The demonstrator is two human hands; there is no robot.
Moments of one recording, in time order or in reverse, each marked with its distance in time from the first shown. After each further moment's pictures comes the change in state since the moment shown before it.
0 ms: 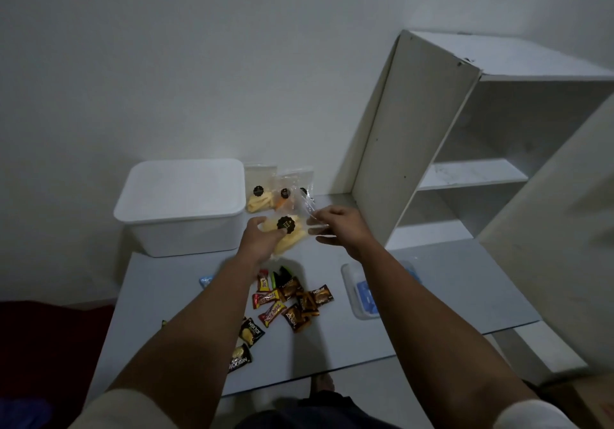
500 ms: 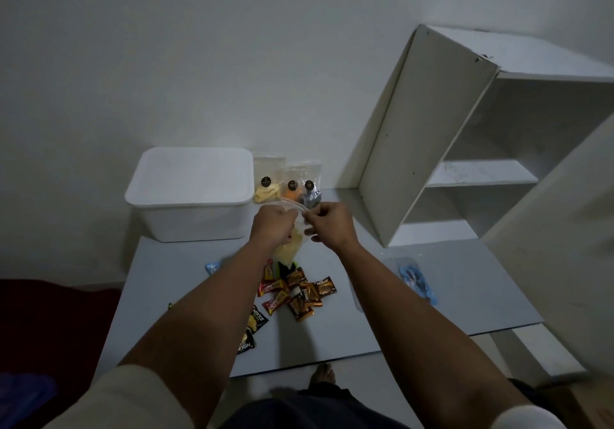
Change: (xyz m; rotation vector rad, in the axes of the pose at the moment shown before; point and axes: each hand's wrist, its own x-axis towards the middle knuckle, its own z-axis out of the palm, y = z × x) left_hand -0.018 0.022 0.004 0.075 0.018 0.117; right_hand 0.000 0.015 0.046 -0.403 0.203 -0.164
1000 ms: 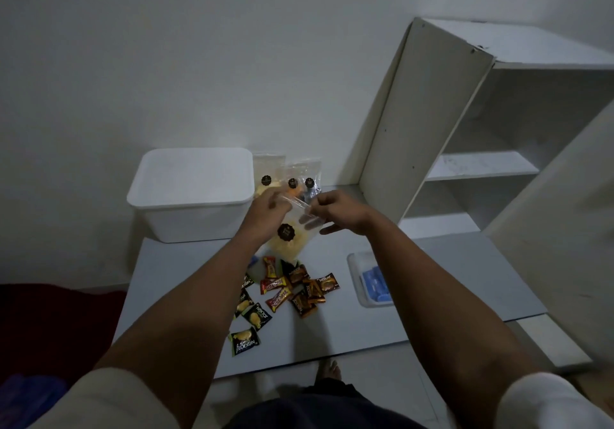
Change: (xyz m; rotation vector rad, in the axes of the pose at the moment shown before) left_hand -0.009 0.004 -0.024 0.072 -0.065 0.255; right_hand 0.011 -0.027 -0.045 -0.037 -0.544 0.056
